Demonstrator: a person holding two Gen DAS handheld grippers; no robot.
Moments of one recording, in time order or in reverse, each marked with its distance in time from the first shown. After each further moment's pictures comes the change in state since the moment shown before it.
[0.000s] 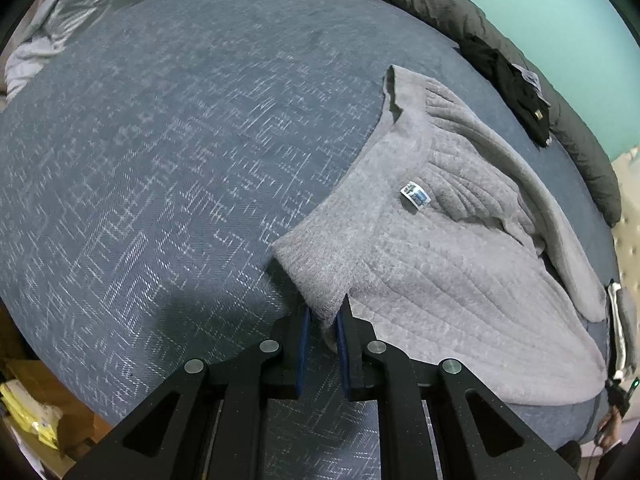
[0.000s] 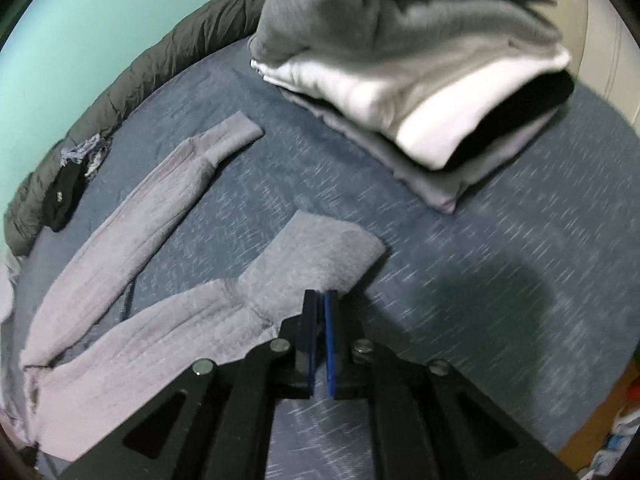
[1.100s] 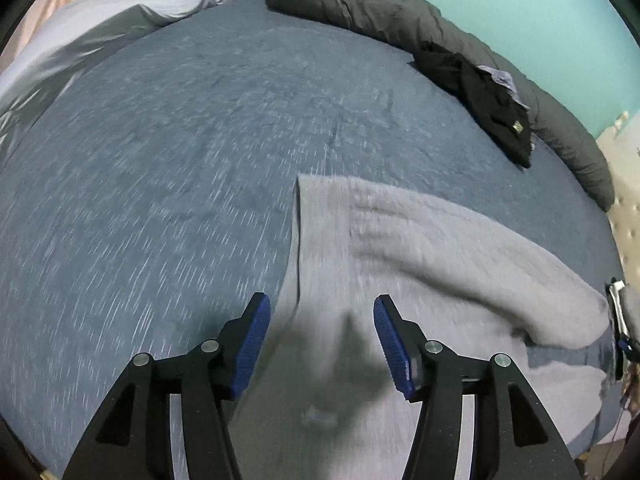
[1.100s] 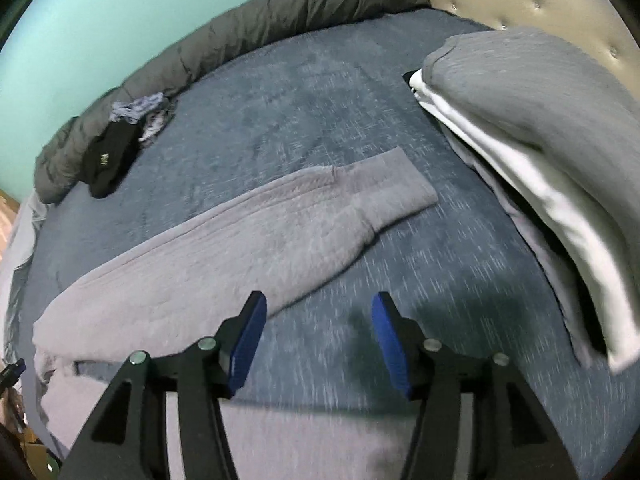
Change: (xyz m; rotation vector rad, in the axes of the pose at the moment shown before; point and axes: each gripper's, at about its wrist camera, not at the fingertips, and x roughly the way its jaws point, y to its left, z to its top) left arm 0.038 -0.094 0.152 0.183 -0.055 -0.017; right arm 0.052 0.152 0.086 -0.208 0.053 0.140
